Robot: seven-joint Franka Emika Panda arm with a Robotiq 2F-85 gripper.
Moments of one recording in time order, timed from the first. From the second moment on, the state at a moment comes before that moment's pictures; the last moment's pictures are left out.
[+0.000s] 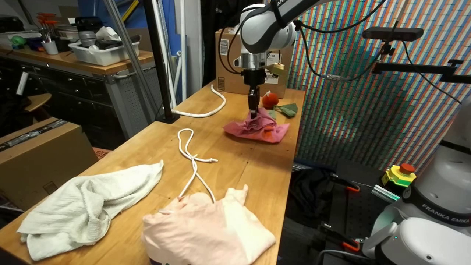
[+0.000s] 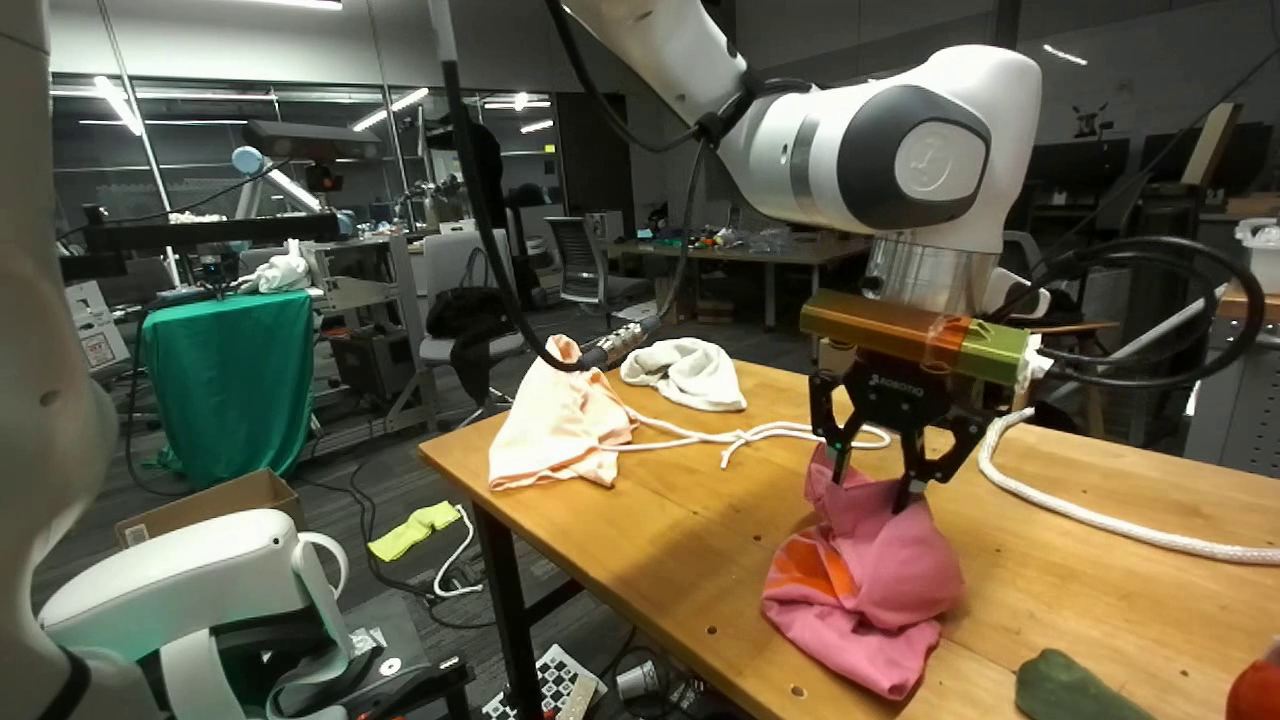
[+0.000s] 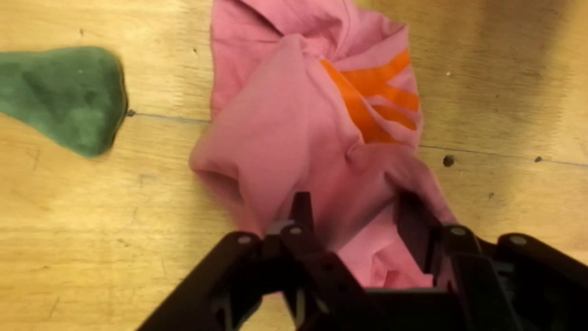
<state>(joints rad) -0.12 0.26 -0.05 -1.96 0.07 2.06 -0.54</state>
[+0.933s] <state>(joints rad) -0.11 0.25 -0.02 -1.80 0.00 1.86 -0.59</state>
